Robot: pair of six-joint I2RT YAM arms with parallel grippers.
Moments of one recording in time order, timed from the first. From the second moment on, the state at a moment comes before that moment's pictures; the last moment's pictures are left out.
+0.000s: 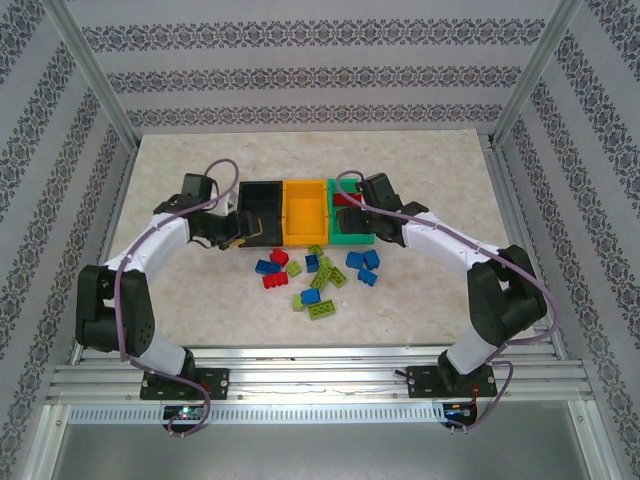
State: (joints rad) left arm -0.14 1.50 1.00 -0.61 0.55 -0.45; right arm 0.48 1.61 1.08 -0.37 0.05 0.31
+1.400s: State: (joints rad) left arm -0.66 1.70 1.10 -0.79 -0.02 -0.27; right arm 0.47 1.49 0.71 0.04 0.06 0.23
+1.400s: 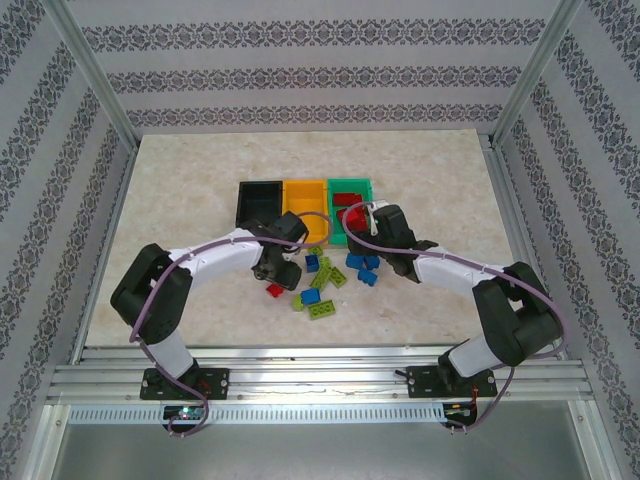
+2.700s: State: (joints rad) left arm -0.74 1.72 1.18 -0.81 -0.09 -0.42; right arm 0.45 1.48 0.69 0.12 0.00 0.27
